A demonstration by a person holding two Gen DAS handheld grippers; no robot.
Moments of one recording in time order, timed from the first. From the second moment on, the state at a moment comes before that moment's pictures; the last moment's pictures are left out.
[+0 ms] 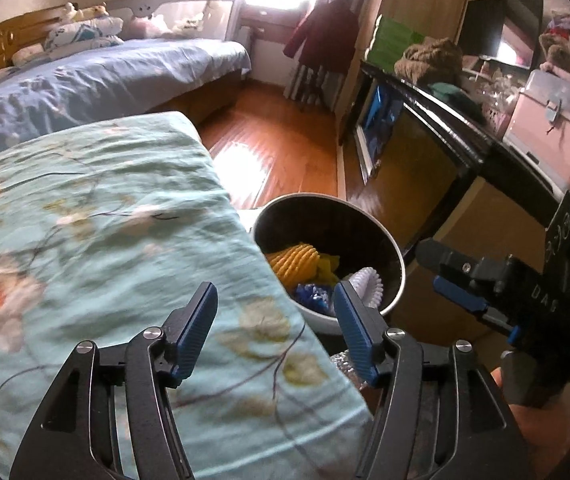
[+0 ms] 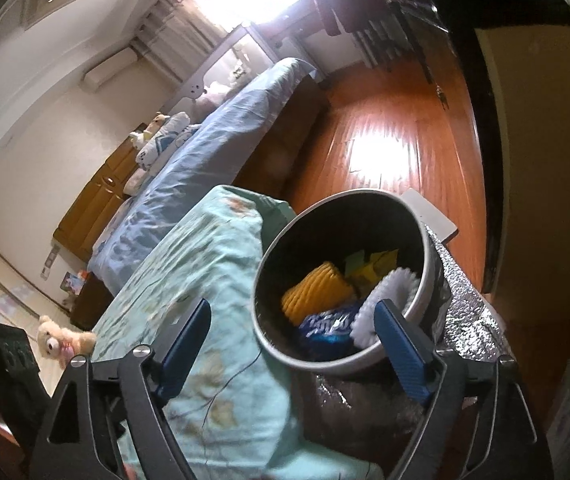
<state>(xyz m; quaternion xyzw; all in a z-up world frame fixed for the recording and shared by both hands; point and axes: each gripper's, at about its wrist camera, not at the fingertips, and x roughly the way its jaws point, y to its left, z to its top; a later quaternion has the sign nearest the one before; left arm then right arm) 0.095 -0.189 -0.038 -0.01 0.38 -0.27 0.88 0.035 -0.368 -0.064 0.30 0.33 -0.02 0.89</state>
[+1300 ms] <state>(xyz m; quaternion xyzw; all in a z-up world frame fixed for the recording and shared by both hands) -0.003 -0.081 0.007 0.00 0.19 -0.06 0.98 -0.026 -0.256 -0.002 0.06 0.19 0.00 0.98</state>
